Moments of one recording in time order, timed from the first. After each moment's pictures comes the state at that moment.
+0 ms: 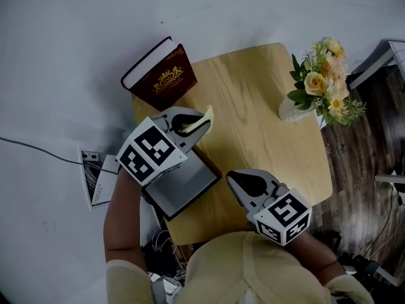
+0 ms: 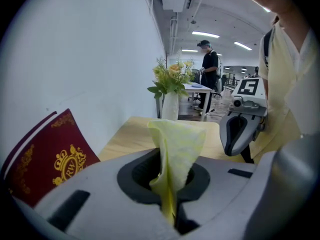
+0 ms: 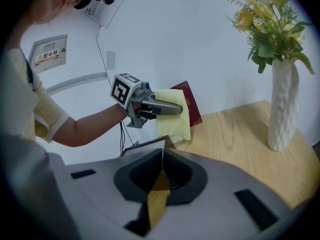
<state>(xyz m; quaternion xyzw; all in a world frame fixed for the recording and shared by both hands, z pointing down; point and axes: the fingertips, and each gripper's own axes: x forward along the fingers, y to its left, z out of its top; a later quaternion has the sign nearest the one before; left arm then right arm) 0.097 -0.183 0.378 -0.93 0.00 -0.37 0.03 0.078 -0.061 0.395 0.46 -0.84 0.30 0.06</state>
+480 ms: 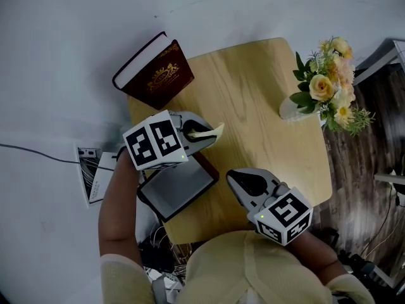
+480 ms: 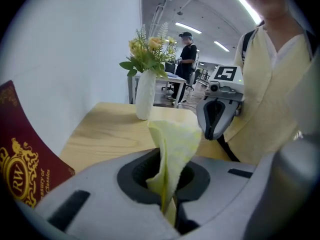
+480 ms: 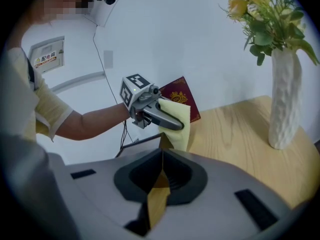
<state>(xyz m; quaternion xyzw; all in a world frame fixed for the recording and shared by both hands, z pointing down) 0.102 -0.149 0.429 -0.89 -0.17 -0.43 0.00 0.086 -0.067 0.408 0.45 -0.84 0.31 0.07</state>
